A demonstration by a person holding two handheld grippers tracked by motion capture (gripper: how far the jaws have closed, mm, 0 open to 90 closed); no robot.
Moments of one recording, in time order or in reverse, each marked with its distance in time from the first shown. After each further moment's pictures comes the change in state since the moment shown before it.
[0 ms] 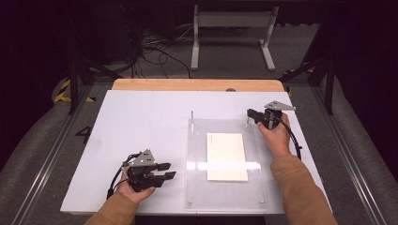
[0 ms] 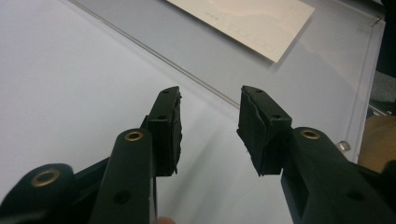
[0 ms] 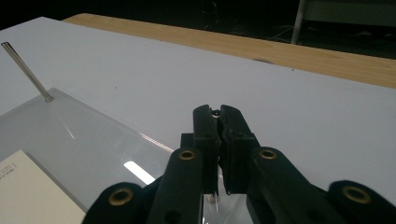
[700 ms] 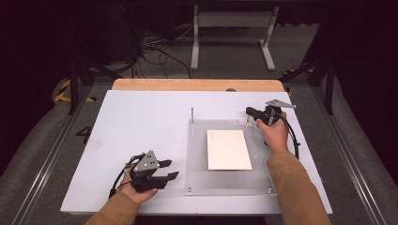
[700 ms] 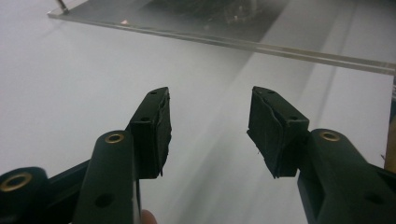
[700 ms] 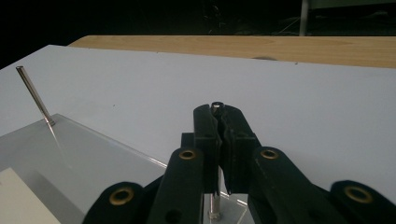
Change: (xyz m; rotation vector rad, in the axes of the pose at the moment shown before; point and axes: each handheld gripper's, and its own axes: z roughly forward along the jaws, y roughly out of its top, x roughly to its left) left arm -0.010 0.002 0.006 -0.028 0.056 0.122; right arm -0.012 -0.002 0.014 -0.022 0.038 0.130
